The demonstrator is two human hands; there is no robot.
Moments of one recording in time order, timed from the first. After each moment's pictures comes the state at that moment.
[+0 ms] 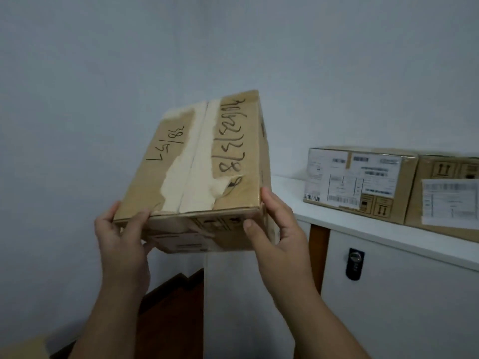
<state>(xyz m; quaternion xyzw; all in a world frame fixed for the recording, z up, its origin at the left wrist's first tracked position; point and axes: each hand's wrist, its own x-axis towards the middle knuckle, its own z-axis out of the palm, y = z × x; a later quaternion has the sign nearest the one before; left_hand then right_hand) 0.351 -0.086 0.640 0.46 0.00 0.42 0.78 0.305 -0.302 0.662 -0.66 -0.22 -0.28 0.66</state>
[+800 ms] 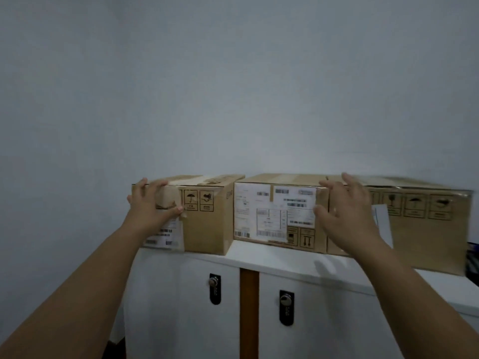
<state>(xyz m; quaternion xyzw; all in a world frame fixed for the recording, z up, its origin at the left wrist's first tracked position) 0.579 -0.199 0.735 0.85 -0.16 0.31 0.39 0.377 -0.560 0.749 -0.86 0.10 -0.45 0.21</state>
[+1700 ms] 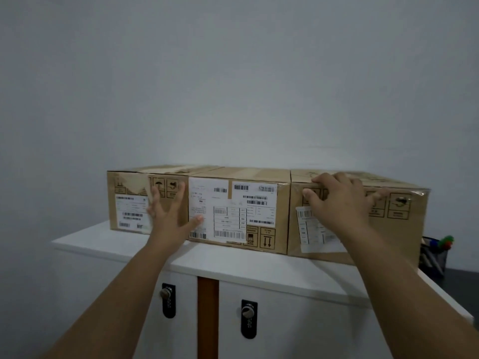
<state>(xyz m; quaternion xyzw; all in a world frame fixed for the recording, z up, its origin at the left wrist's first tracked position) 0.604 -0.361 0.683 0.84 -0.21 0.23 0.45 0.410 -0.649 0.761 -0.86 0.25 -0.44 0.03</state>
